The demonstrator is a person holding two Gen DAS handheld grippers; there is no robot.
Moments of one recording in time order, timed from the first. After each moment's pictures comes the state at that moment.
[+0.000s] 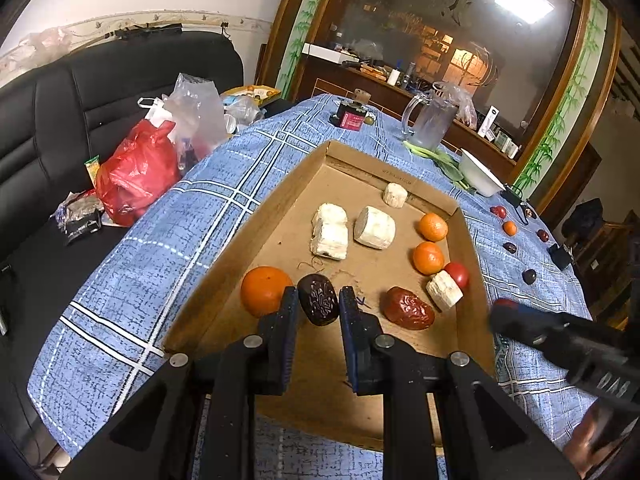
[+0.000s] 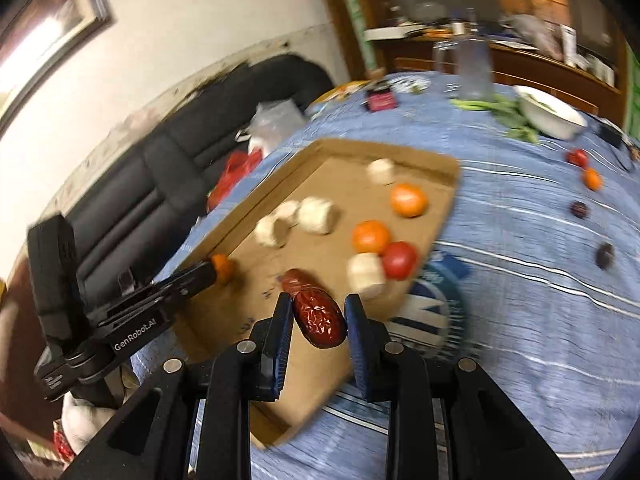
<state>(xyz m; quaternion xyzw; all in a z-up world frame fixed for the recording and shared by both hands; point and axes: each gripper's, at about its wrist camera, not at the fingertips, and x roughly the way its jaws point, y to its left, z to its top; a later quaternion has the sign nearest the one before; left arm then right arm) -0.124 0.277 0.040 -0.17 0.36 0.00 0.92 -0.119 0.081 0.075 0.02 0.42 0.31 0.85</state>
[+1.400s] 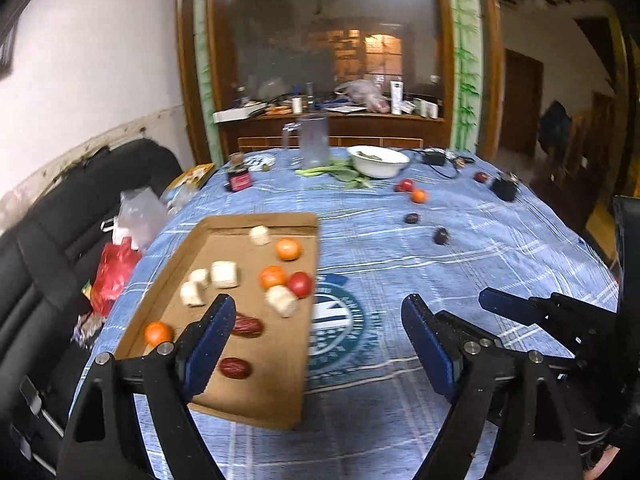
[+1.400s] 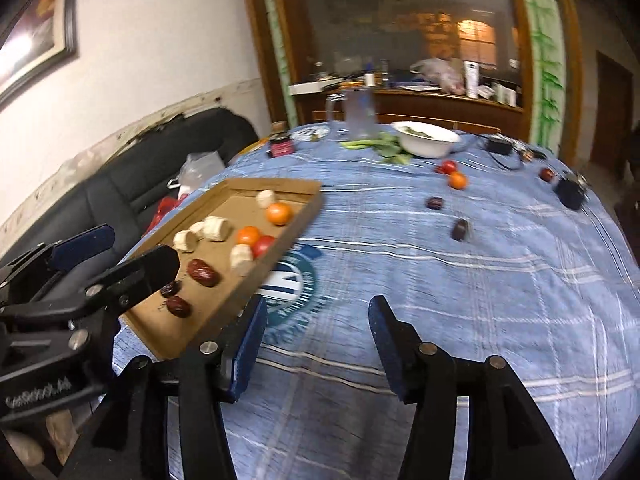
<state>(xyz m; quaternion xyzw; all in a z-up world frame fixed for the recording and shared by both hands) -0.182 0.089 0.122 0.05 0.29 -0.06 0.95 -0.196 -0.056 0.088 0.05 0.33 0.15 0.93</state>
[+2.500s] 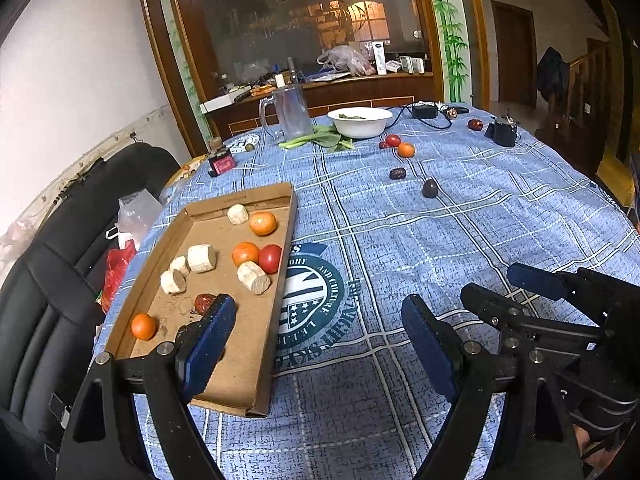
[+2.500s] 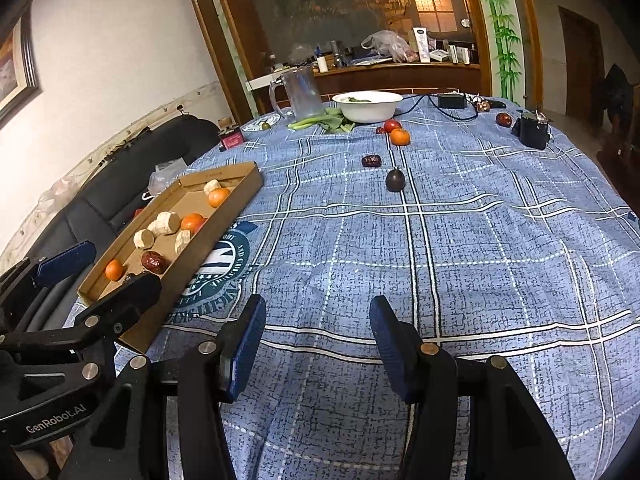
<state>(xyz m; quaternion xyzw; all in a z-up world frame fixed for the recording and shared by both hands) -0.177 0.046 0.093 0.12 0.34 -0.04 0.93 -0.196 -0.108 0.056 0.09 0.36 0.12 0.92</state>
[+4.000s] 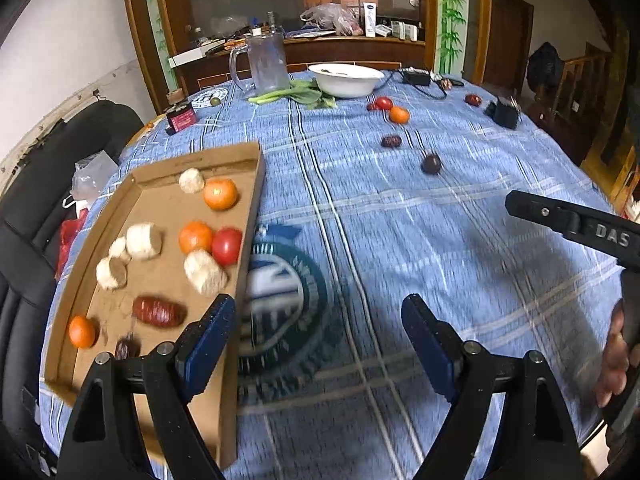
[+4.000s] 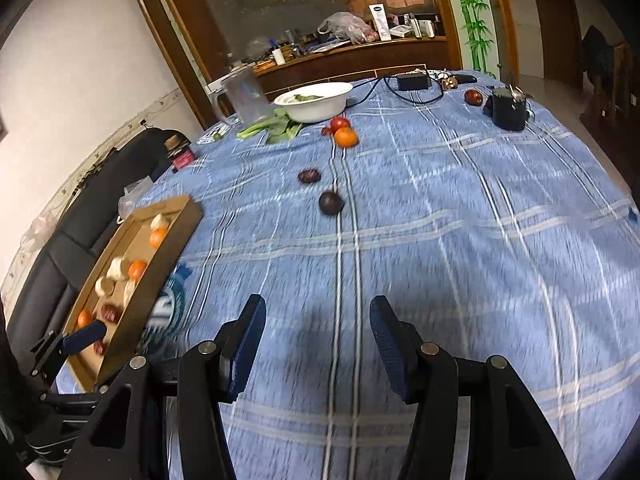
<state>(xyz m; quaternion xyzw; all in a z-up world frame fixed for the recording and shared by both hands) -0.104 0.051 0.062 0.07 0.41 -0.09 0.90 -0.111 -0.175 0.060 0.14 0.40 0.08 0.90</state>
